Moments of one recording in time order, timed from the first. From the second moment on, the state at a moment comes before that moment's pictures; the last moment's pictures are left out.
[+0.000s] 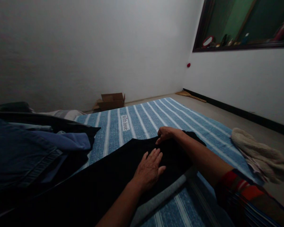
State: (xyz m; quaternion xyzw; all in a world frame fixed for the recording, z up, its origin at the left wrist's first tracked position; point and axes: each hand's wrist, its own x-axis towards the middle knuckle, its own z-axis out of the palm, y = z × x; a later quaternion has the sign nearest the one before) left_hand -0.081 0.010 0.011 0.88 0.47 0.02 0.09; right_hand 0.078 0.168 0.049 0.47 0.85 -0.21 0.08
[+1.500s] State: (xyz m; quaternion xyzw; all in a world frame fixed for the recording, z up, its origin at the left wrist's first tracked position) left_hand -0.081 0.014 0.008 0.92 0.38 0.04 0.09; right_hand 0.119 0.156 0.077 0.55 0.82 -0.08 0.16
